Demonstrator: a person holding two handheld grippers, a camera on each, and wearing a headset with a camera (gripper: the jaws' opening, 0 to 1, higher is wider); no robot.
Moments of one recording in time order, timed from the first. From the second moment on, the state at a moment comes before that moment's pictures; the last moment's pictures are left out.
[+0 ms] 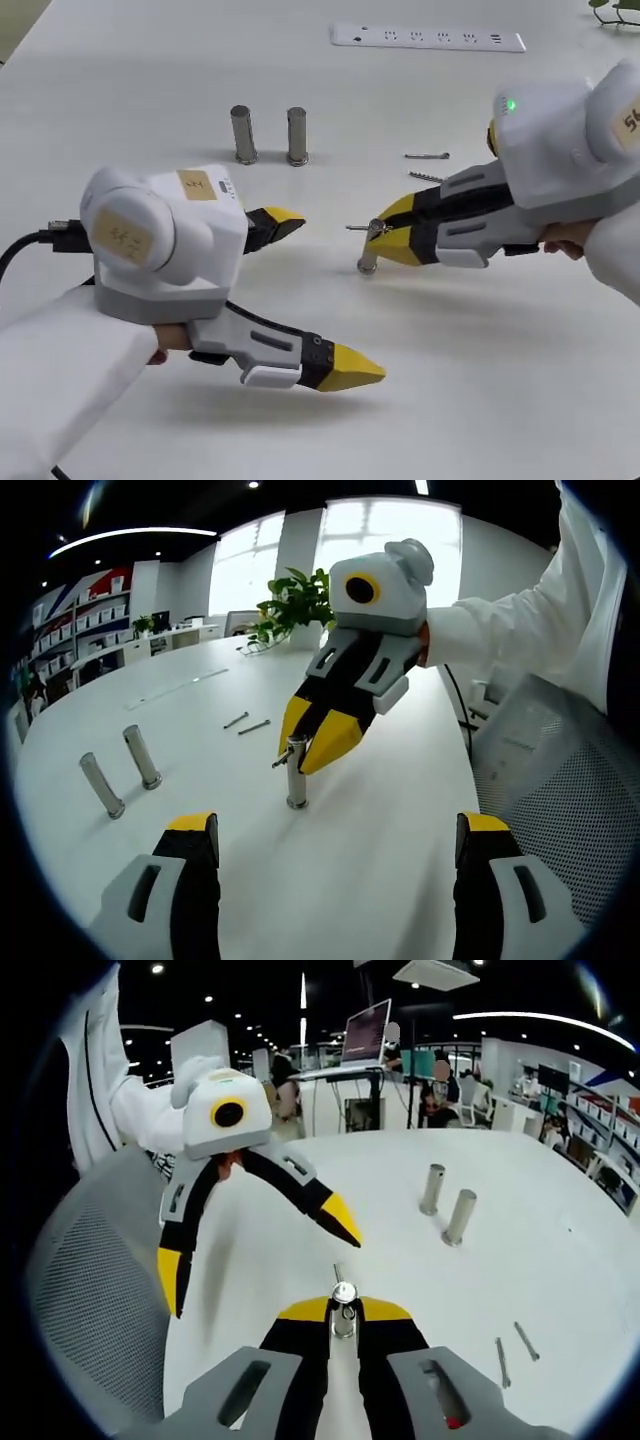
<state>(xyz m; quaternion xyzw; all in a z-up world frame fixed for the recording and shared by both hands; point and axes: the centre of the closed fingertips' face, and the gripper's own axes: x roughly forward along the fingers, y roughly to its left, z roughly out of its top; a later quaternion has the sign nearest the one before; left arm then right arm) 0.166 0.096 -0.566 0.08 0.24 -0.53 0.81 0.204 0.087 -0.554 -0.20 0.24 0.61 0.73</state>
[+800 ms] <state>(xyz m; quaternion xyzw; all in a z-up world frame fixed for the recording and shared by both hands) 0.182 0.131 -0.561 0.06 0.24 -0.48 0.84 0.224 0.130 -0.563 -0.21 0.22 0.62 0.72</state>
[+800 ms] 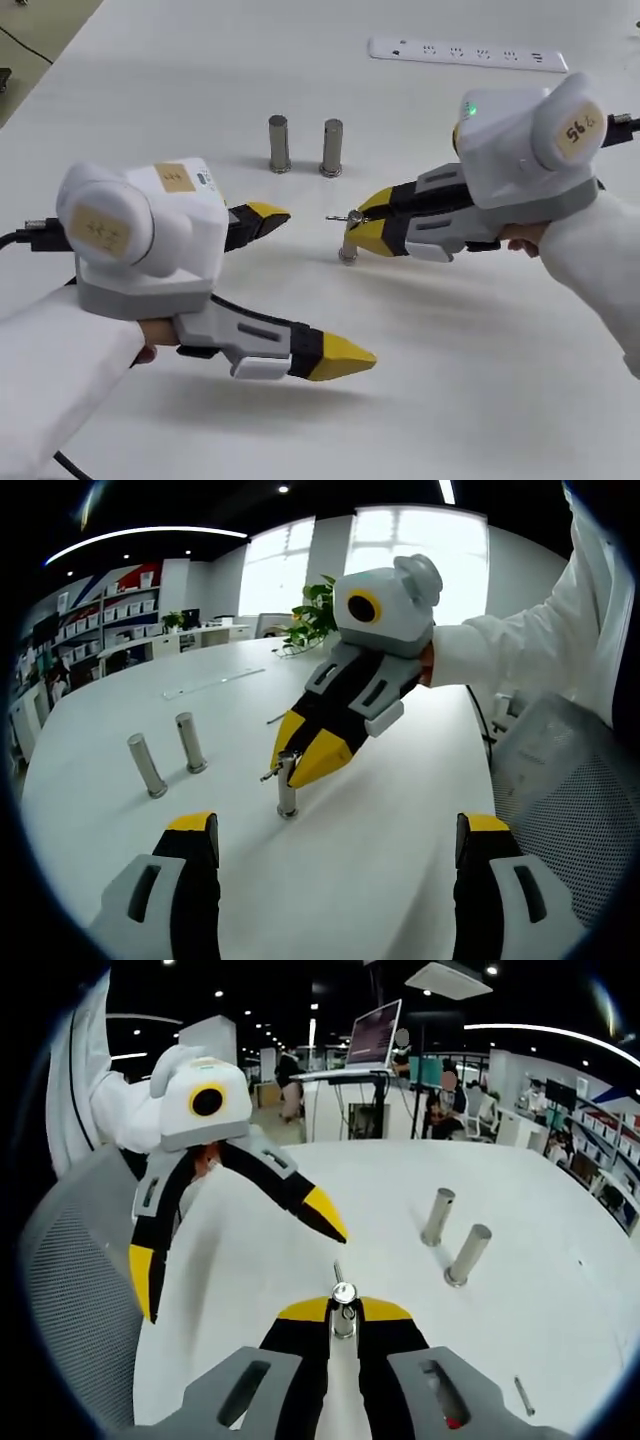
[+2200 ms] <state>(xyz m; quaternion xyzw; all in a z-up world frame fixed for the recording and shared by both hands) 0.184 0.120 -0.542 0.03 0.22 -0.48 0.85 0.197 0.097 -0.508 -0.15 0.19 0.60 0.76</state>
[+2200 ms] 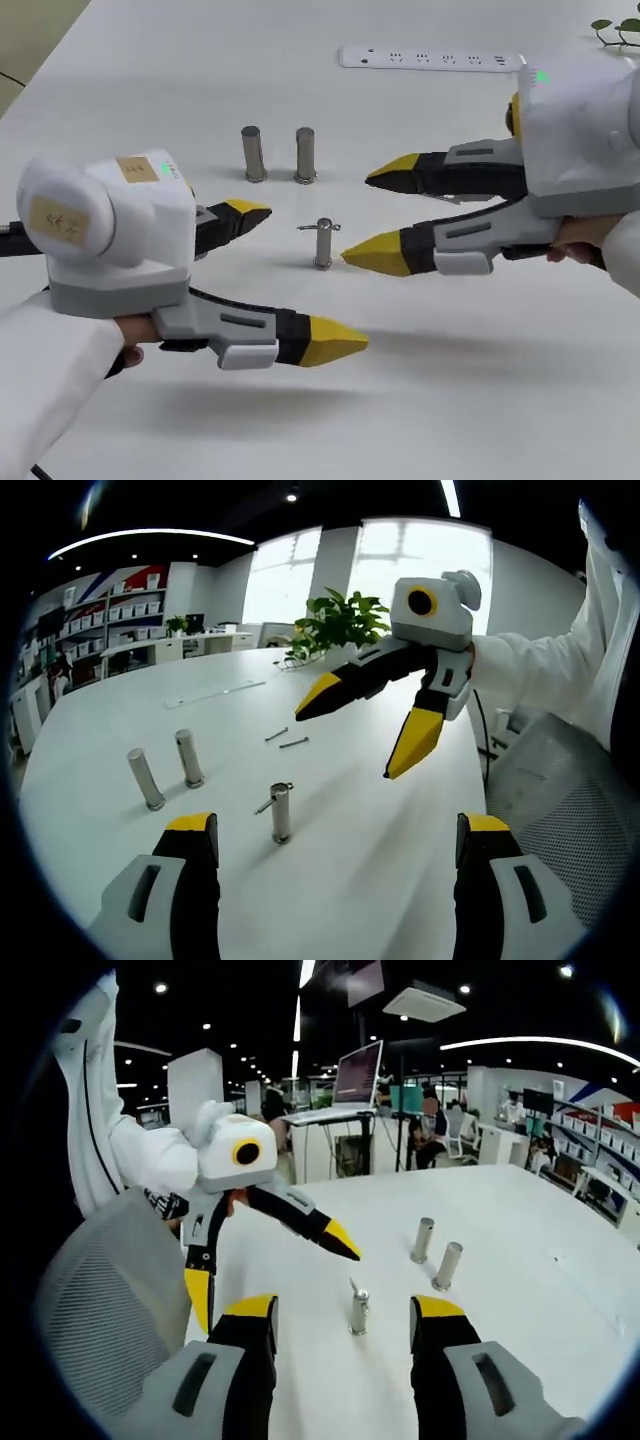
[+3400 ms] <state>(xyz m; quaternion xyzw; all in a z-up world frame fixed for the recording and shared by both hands) 0.184 0.131 -0.534 0.00 0.22 -0.45 0.86 0.182 0.014 -0.536 -0.07 0.29 0.49 0.82</state>
